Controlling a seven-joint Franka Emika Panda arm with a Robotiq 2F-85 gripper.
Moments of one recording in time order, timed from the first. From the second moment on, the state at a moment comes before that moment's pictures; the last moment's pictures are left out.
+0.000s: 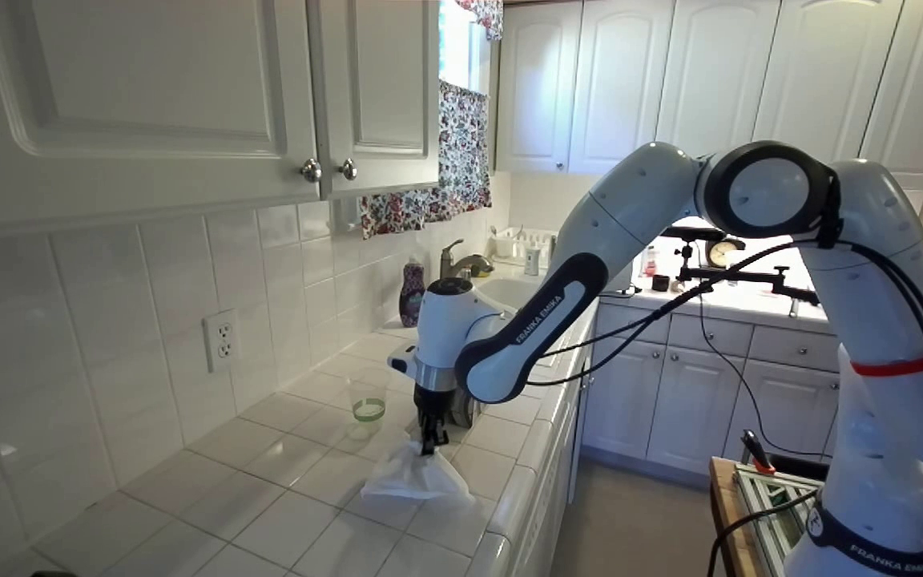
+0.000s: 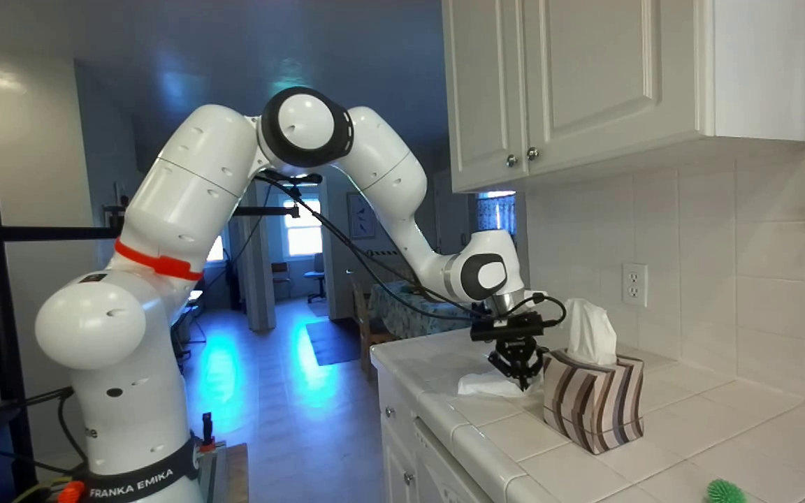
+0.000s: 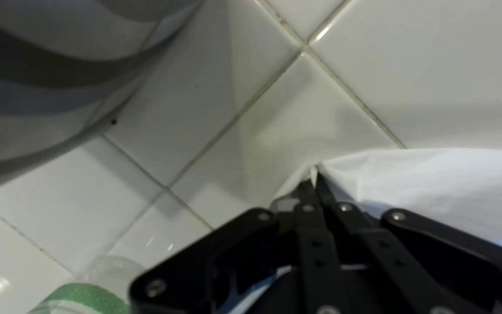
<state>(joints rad) -0.07 0.53 0.05 -1.93 -0.25 2.63 -0.52</state>
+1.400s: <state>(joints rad) -0.02 0.53 0.00 -1.93 -0.35 2.61 -0.51</state>
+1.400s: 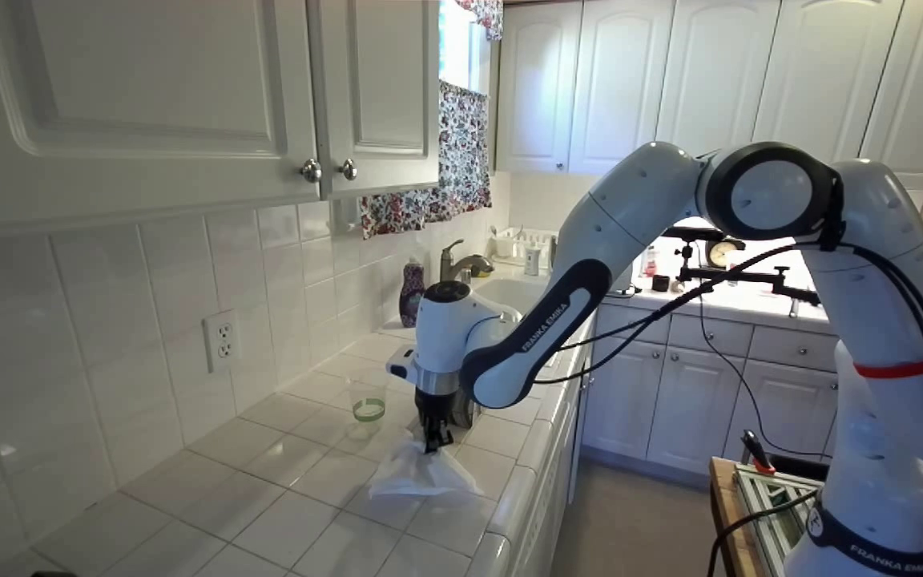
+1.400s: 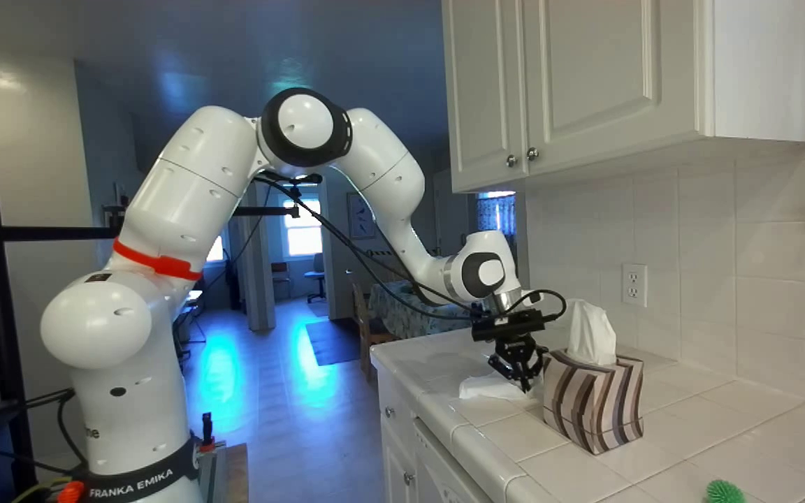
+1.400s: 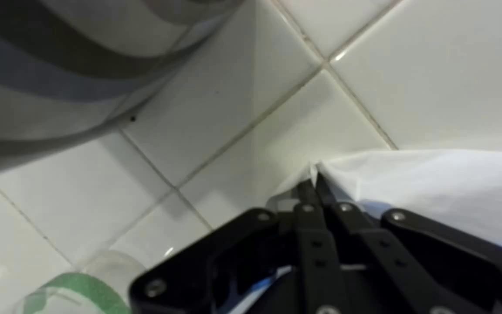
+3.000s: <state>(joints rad) 0.03 0.53 -0.03 -1.90 -0.33 2.51 -0.31</state>
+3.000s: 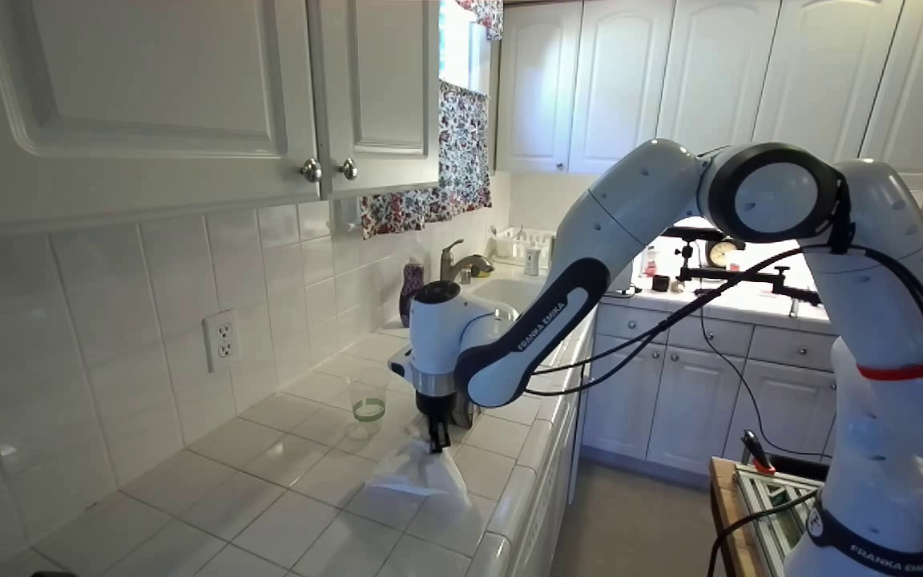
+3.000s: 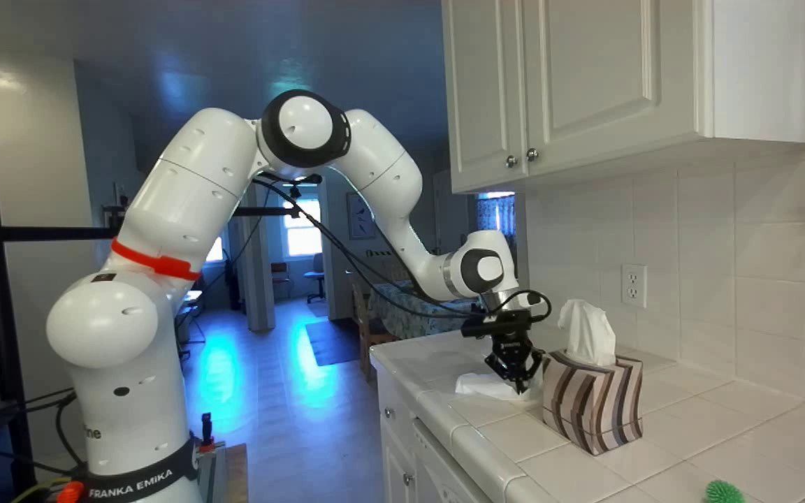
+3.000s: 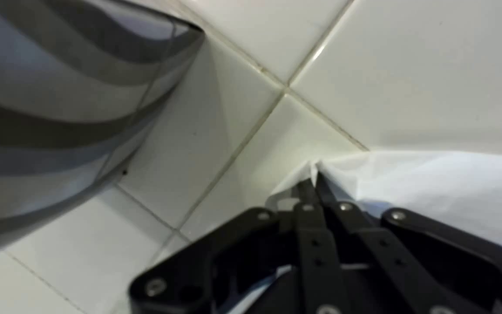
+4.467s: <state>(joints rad) 0.01 0.54 -0.08 -1.88 -0.33 2.44 -0.15</state>
